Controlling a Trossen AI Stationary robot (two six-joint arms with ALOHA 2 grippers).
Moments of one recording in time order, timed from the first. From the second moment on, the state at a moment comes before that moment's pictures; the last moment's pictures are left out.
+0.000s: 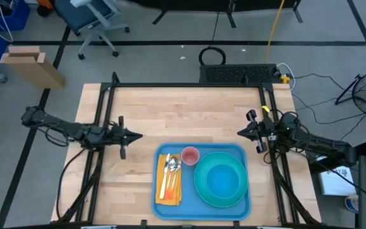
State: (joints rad) left arm -0.31 0.39 0.19 0.00 -0.45 -0.11; right arm -0.36 0.16 0.02 0.36 -0.55 0.09
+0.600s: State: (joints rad) left arm -0.34 0.21 0.01 0.12 -0.50 0.01; right arm -0.27 0.13 0.02 0.33 -0.50 0.06
